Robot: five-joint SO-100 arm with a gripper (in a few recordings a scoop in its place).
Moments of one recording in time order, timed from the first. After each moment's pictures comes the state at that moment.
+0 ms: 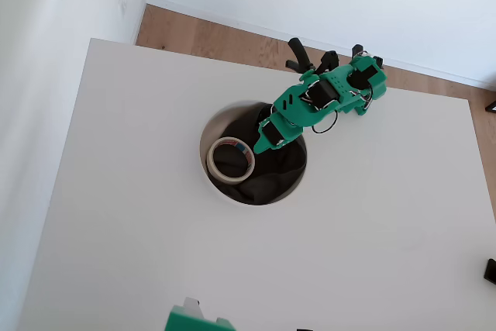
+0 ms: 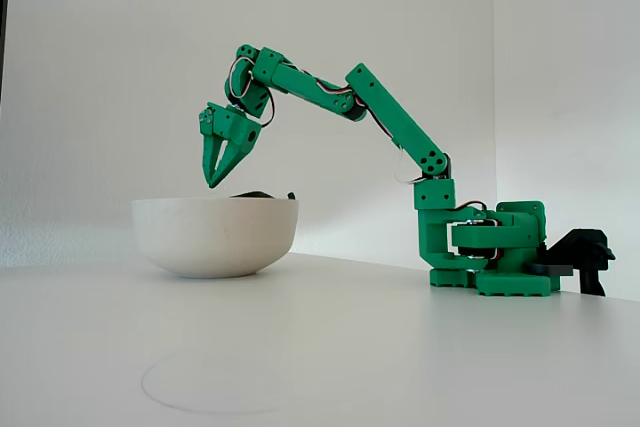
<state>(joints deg) 51.4 61.2 28.3 88.8 0.8</state>
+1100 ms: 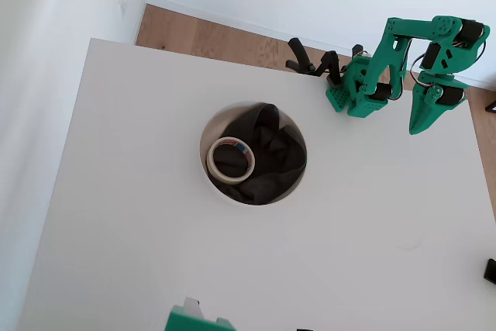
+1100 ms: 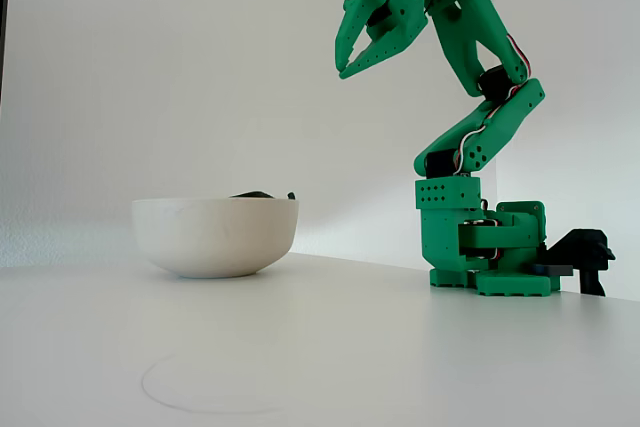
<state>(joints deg) 1.1 151.3 104.2 91.6 1.2</state>
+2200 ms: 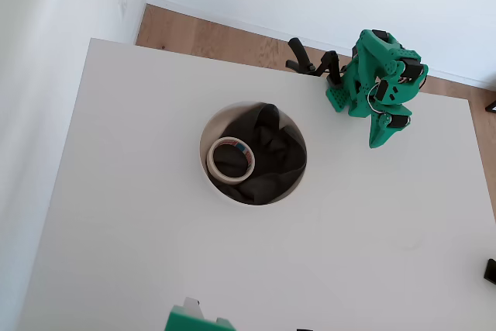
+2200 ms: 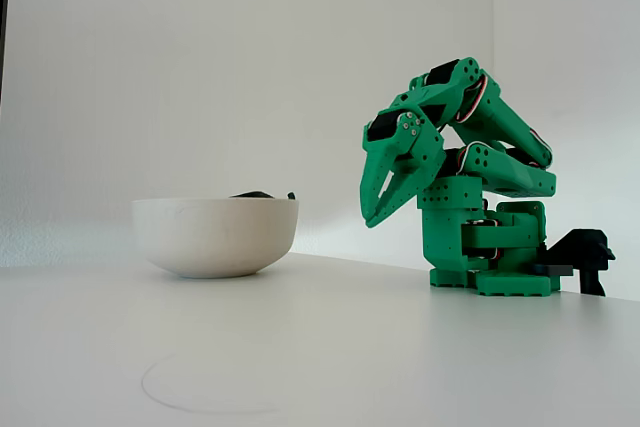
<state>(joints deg) -2.0 193.8 166.0 75.6 1.1</state>
